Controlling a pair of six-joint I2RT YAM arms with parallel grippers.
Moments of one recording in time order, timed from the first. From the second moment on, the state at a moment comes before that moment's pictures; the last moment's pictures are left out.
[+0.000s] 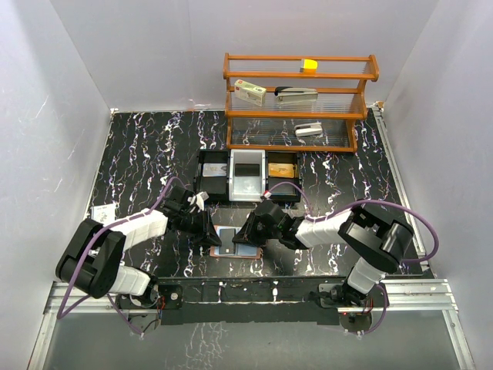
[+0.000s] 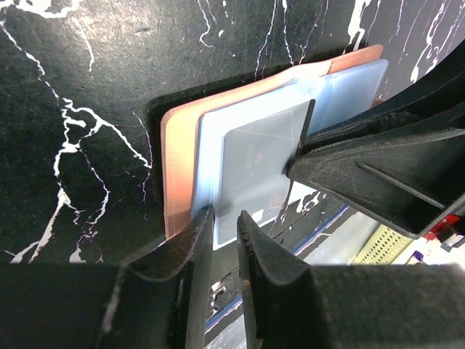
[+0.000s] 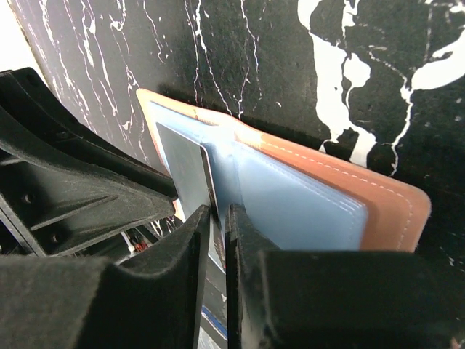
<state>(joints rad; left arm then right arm) -0.45 1.38 0.51 -0.26 0.57 -0.62 0.93 1.63 0.59 0.33 -0.14 1.26</state>
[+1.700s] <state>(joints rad) -0.45 1.40 0.53 -0.30 0.57 -0.59 0.83 1.64 0.53 0.44 -0.36 1.21</state>
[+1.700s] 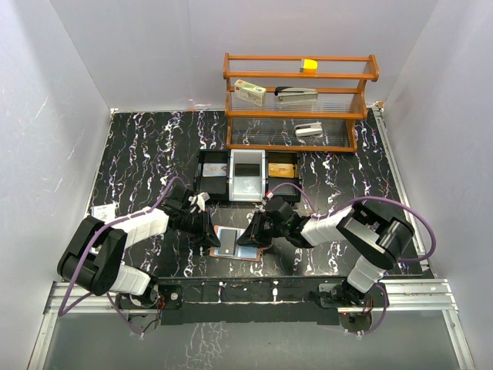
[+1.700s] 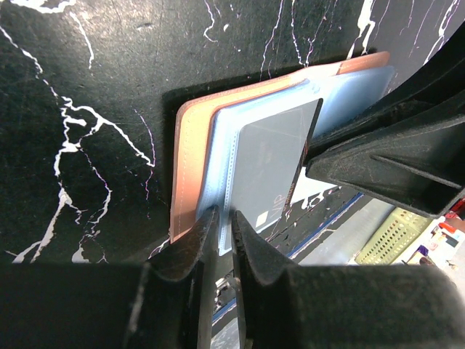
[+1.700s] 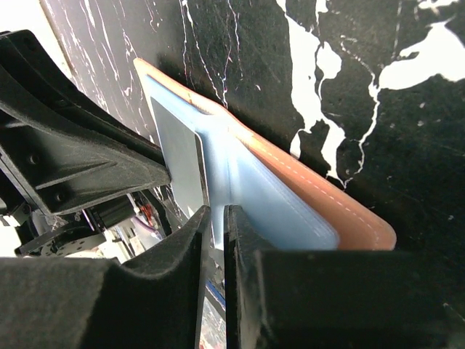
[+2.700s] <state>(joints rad) -0.45 1.40 0.53 -0.29 0.58 -0.59 0.82 1.69 0.50 0.54 -0.41 1.23</state>
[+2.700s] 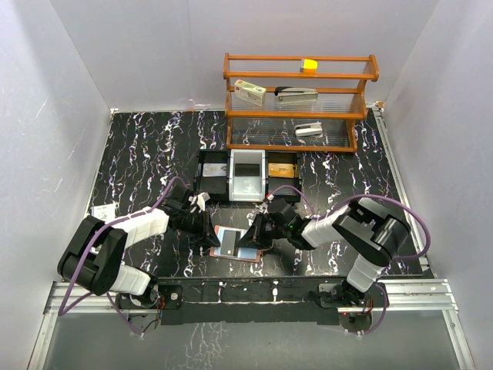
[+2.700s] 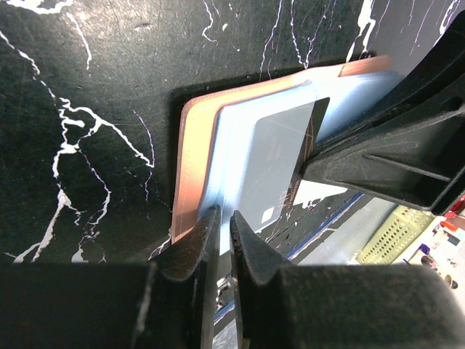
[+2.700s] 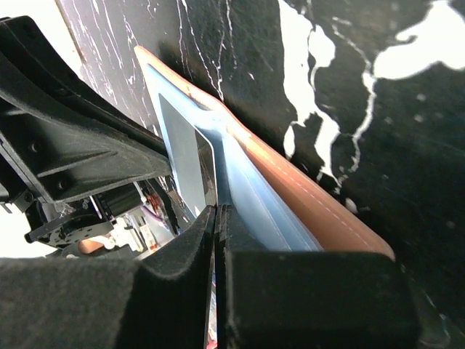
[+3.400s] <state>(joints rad) -0.46 1.25 0.58 -0.35 0.48 -0.61 0.79 1.64 0.45 0.52 -0.42 1.21</state>
